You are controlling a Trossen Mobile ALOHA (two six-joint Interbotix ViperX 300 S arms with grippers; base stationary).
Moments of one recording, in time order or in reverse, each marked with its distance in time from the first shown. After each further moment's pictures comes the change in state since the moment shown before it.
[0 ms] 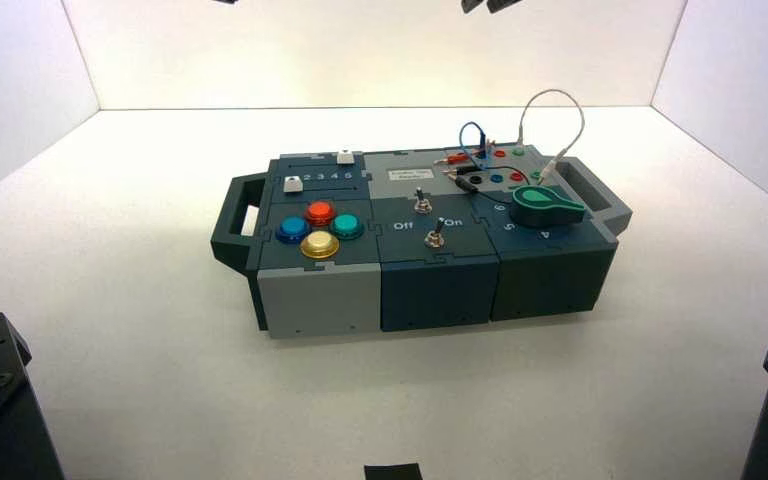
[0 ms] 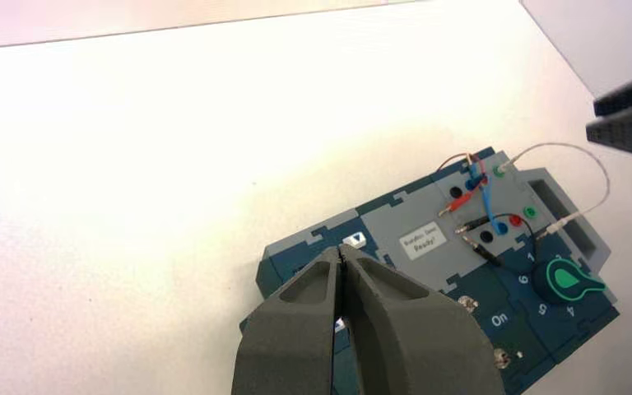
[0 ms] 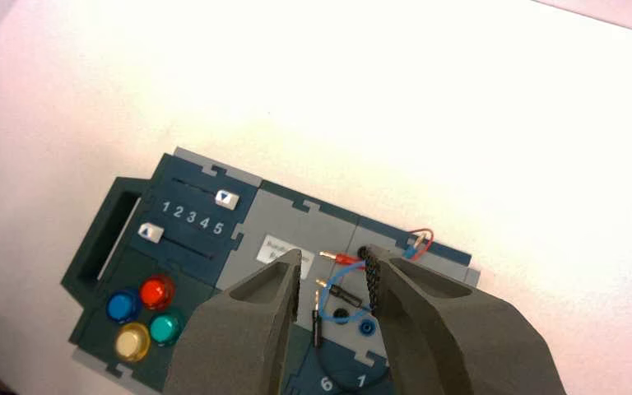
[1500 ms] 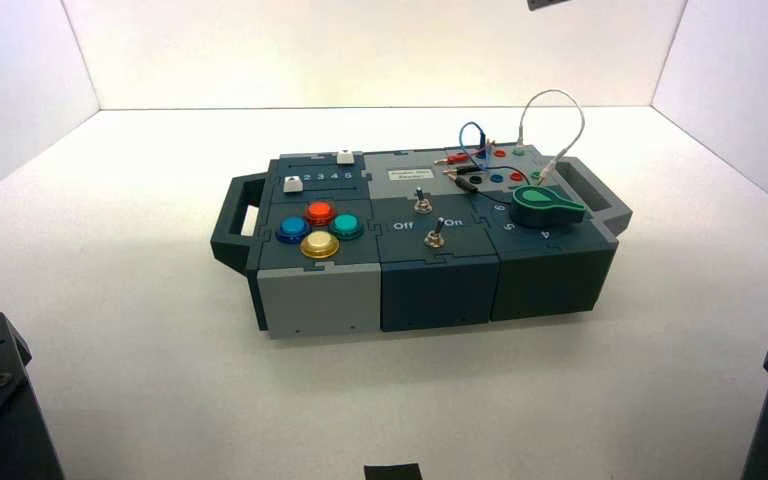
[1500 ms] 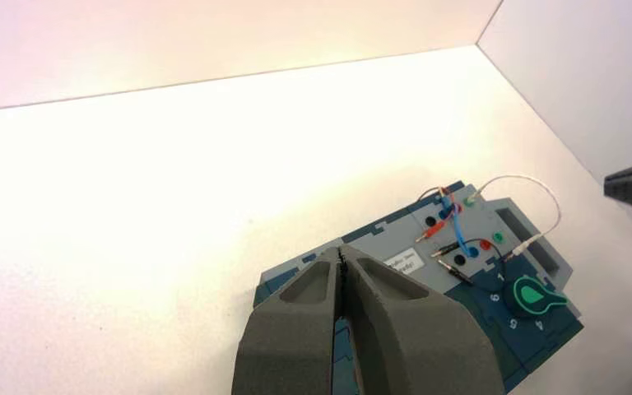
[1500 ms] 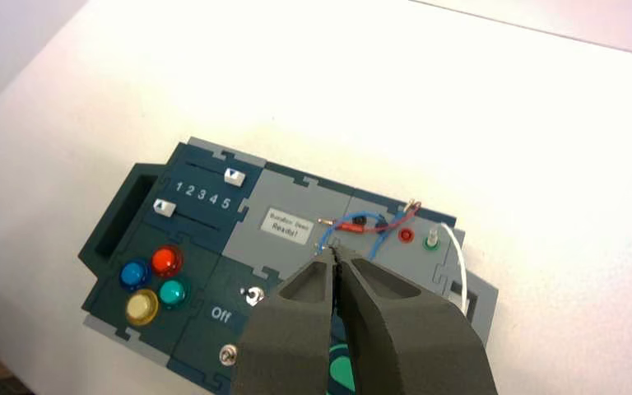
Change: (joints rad) left arm 0.003 -0.170 0.009 0.011 0.041 0.000; right arm 0.000 -0.293 0.252 0.003 -0.101 0.005
